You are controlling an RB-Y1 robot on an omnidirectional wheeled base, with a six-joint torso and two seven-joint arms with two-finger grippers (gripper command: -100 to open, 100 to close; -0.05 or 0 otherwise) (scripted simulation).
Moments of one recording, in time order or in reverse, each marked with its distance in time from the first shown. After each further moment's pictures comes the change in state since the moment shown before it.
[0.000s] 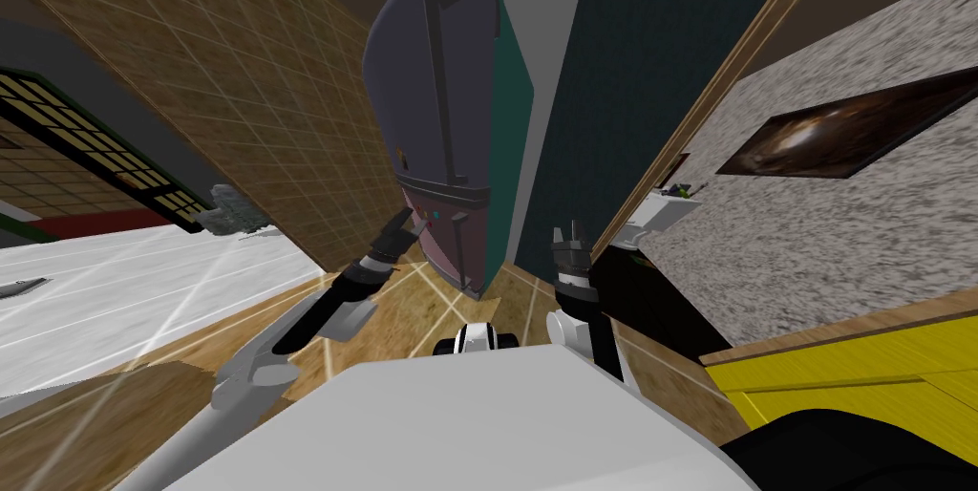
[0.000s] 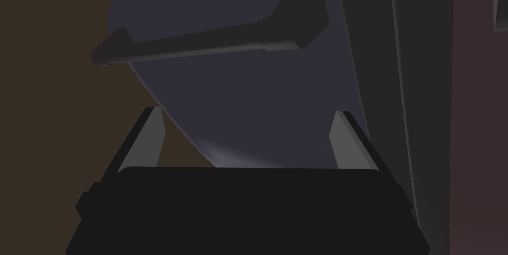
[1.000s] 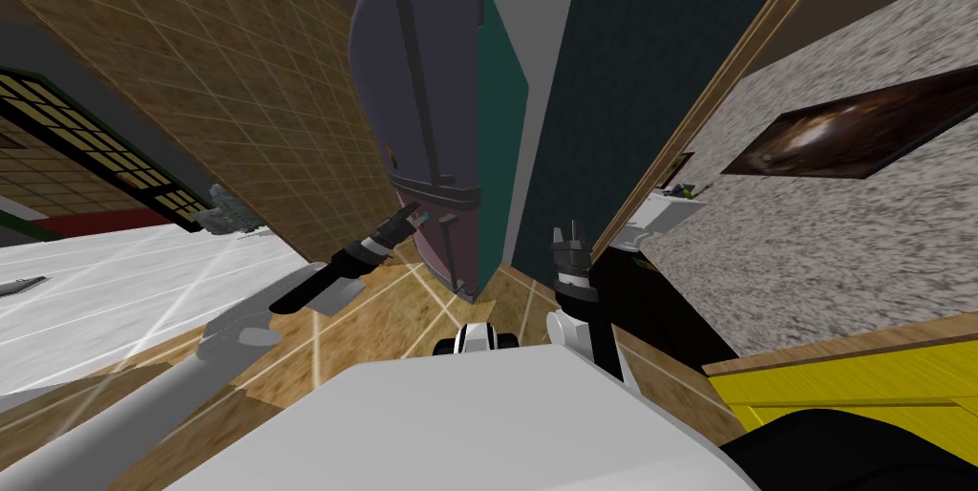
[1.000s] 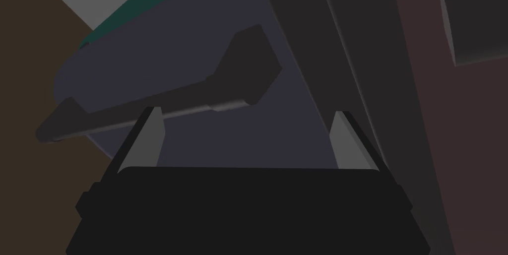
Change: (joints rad) left arm -0.127 0.270 0.012 0.092 0.079 0.113 0.051; right arm 0.000 0.000 0.000 0.000 0.000 0.000 0.000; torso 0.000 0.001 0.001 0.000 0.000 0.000
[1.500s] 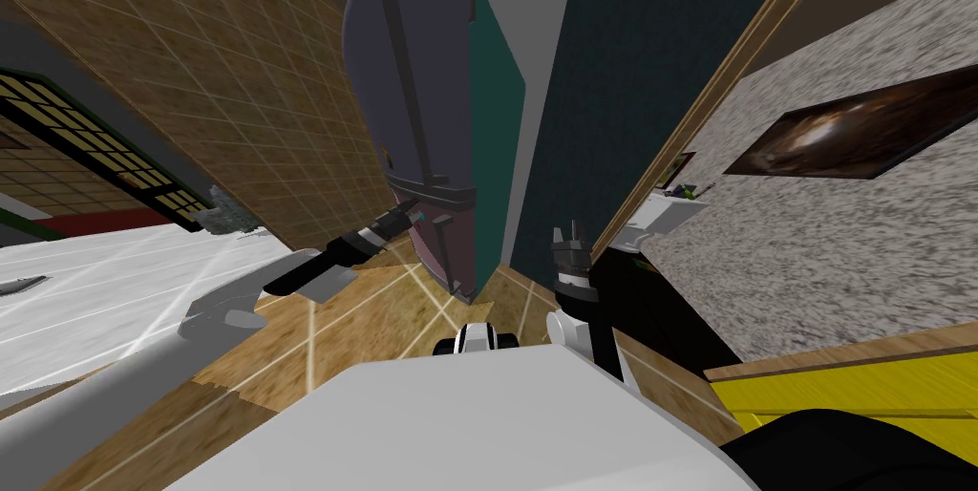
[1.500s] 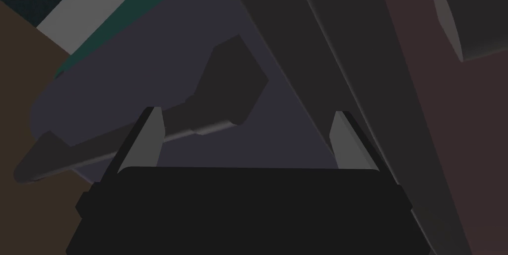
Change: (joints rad) left arm -0.057 0.138 0.008 0.044 0.038 0.061 0.023; right arm 0.000 0.000 0.000 0.000 0.000 0.000 0.000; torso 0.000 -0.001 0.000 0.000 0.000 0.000
